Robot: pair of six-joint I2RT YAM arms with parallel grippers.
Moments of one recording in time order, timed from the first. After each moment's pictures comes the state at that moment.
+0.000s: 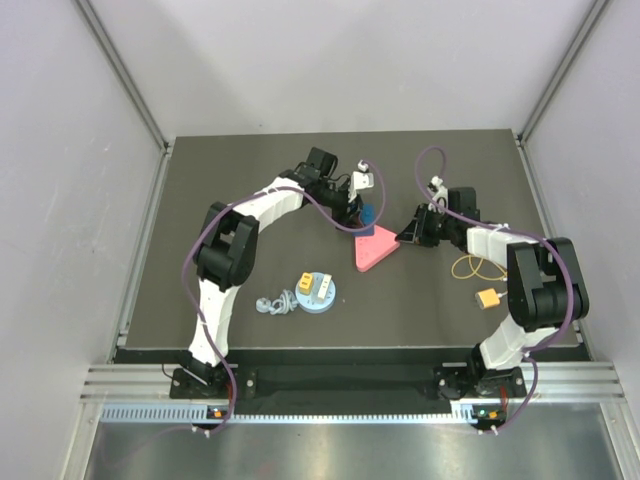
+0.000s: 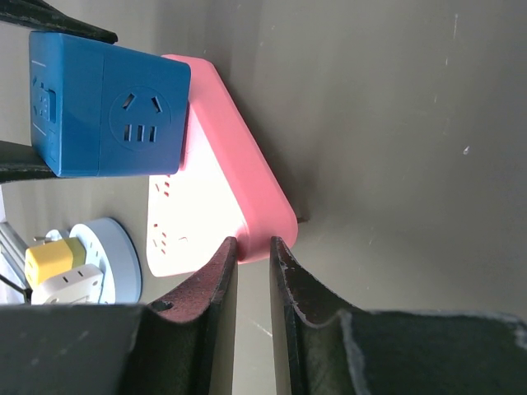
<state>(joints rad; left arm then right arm) -0.52 2.21 1.72 -0.41 0.87 0.71 0.14 1.65 0.83 0.03 -0.58 0.40</state>
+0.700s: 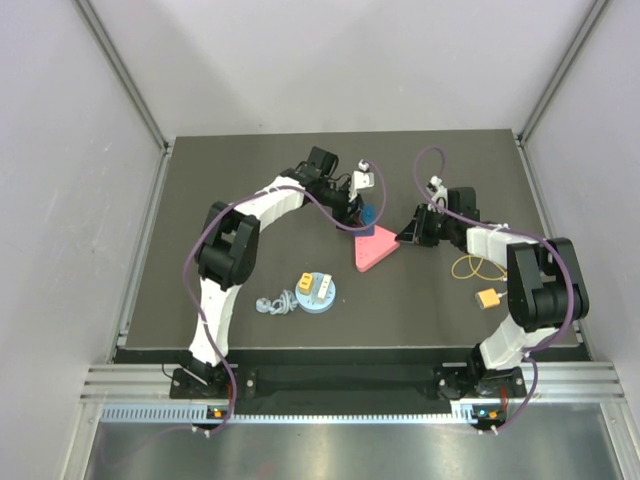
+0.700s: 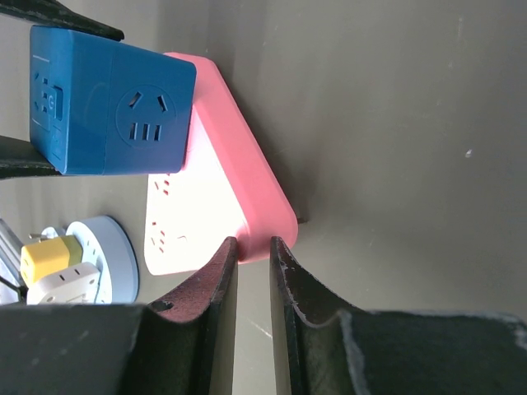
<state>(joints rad) -0.52 2.23 1.75 -0.44 0.89 0.72 0.14 1.65 0.83 0.03 -0.58 0.39</state>
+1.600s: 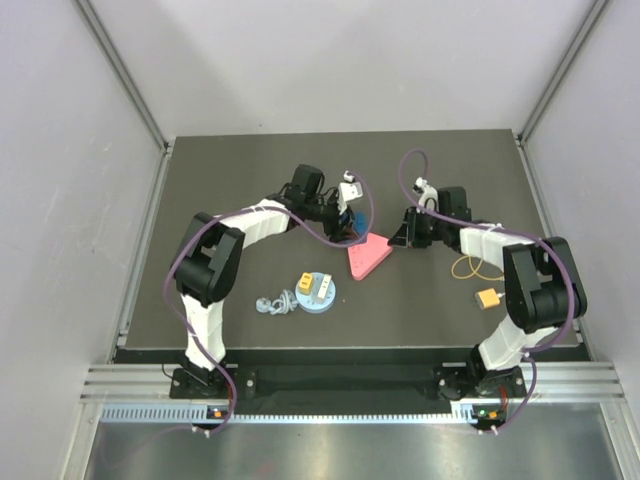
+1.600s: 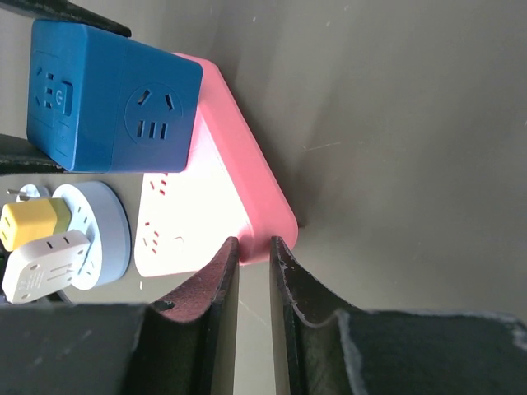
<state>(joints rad) -0.53 2.01 1.34 -0.07 0.80 0.52 0.21 1.65 0.84 0.00 -0.61 0.27</state>
